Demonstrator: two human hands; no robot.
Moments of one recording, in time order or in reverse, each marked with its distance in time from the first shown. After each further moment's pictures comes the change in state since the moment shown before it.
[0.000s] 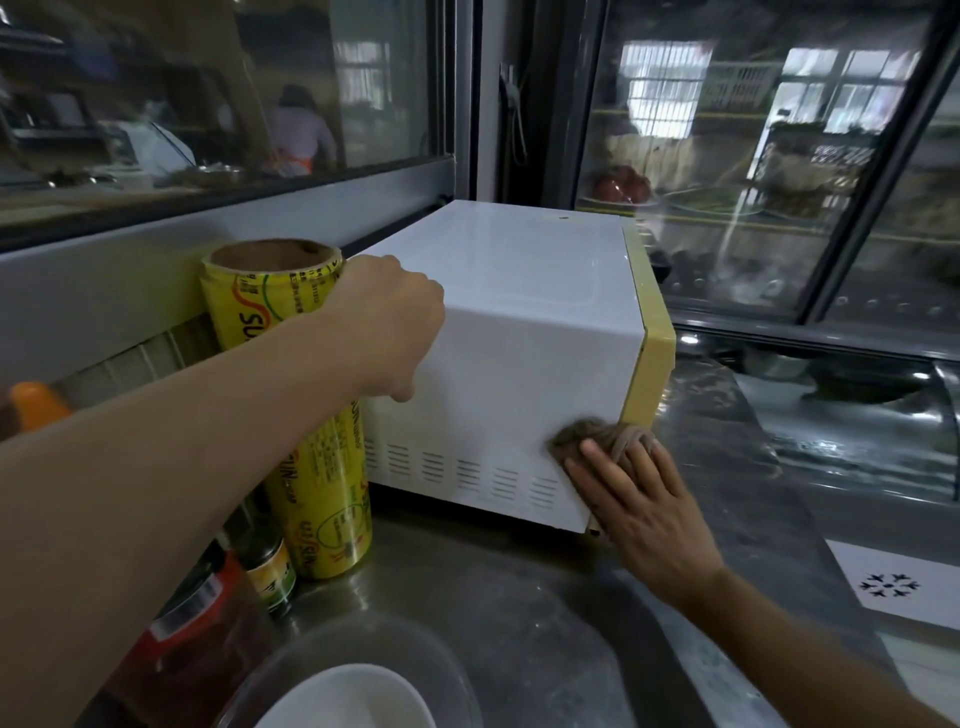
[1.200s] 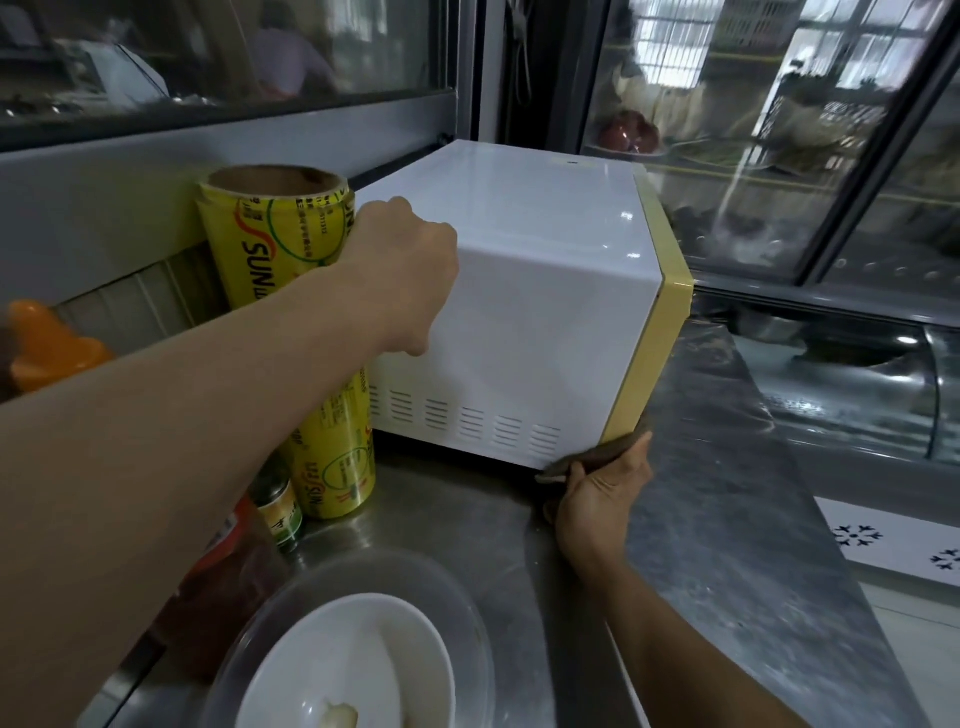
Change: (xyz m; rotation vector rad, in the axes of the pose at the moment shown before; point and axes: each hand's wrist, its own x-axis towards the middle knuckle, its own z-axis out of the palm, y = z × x) left_hand -0.006 0.012 0.007 -0.062 0.009 -0.018; right_hand 0.029 -0.096 -0.003 1.070 0.077 1.349
